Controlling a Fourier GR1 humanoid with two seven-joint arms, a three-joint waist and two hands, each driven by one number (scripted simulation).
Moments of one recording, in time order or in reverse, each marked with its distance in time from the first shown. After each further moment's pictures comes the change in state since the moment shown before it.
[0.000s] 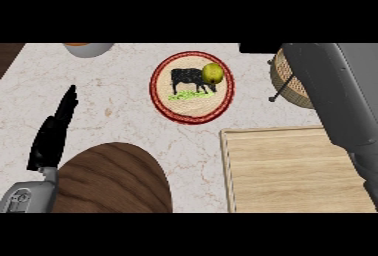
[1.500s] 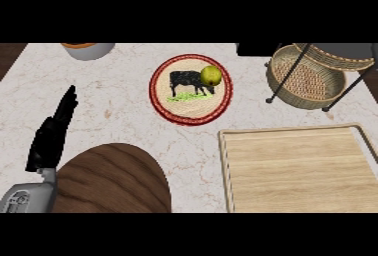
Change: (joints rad) left arm 0.008 -0.016 0.018 -0.020 -0.010 -0.021 0.016; right arm 0.107 -0.207 -0.299 0.327 -0.150 -0.008 -0.385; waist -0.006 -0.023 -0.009
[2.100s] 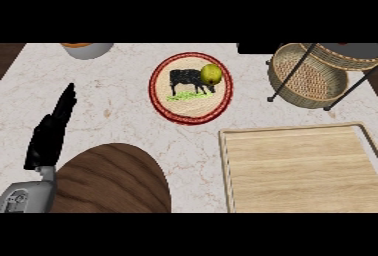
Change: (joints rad) left arm -0.011 -0.004 0.011 -0.017 -0.009 -0.013 0.018; right arm 0.061 0.011 -0.115 -0.064 -0.095 -0.163 -0.076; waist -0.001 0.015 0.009
